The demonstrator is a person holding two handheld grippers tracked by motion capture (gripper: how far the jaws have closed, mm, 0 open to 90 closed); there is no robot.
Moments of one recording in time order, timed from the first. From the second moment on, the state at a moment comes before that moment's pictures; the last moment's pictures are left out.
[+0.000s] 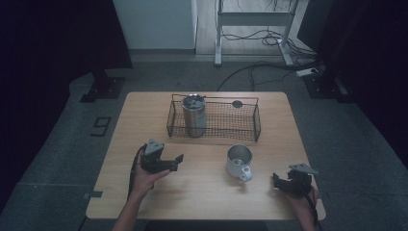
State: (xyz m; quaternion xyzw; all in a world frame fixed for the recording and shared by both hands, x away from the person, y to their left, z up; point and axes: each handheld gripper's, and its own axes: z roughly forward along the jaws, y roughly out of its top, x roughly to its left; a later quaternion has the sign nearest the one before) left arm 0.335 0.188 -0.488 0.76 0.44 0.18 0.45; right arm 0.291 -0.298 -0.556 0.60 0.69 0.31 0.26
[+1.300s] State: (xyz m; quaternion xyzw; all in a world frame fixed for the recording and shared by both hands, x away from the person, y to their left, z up) left arm 0.307 0.197 -0.522 0.77 0.45 0.15 0.42; right arm 0.280 -0.293 -0.531 0.58 0.67 0.38 0.27
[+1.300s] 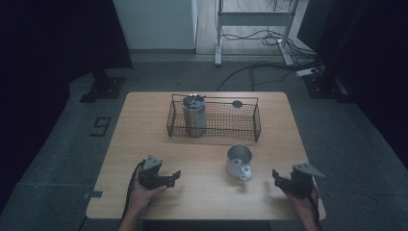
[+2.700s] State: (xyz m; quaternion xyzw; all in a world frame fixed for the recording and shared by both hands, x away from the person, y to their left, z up) left arm 0.303 0.201 -0.522 0.77 0.46 0.13 0.43; right arm 0.273 -0.210 -0.477 0.48 0.71 0.46 0.24
